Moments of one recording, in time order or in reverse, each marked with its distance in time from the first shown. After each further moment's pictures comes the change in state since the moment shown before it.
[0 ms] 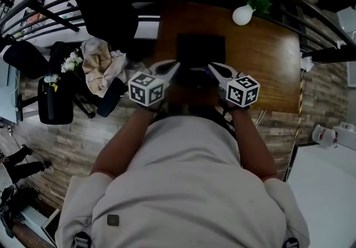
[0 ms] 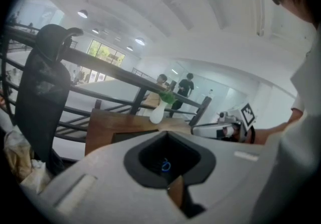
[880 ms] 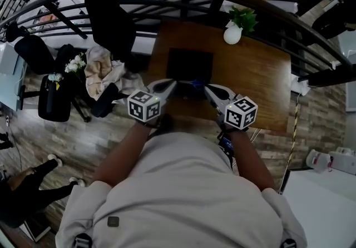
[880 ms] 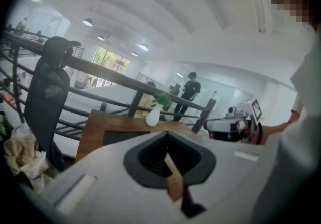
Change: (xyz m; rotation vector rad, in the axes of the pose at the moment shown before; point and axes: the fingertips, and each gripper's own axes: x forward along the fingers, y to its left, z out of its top) left arm 0.006 -0.086 -0.004 -0.007 -0.054 0.082; right arm -0.107 0.024 0.014 -0.088 -0.017 0.140
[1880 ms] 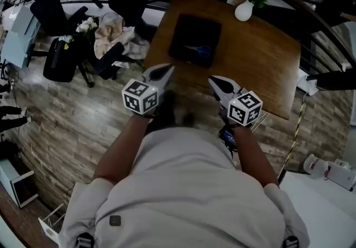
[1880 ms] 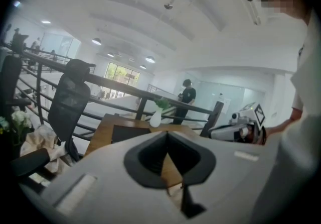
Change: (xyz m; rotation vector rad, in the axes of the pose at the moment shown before) left arm -0.078 -0.109 -0.070 0.053 -0.120 0.170; right arm -0.098 0.073 -0.091 -0.083 0.034 0.120
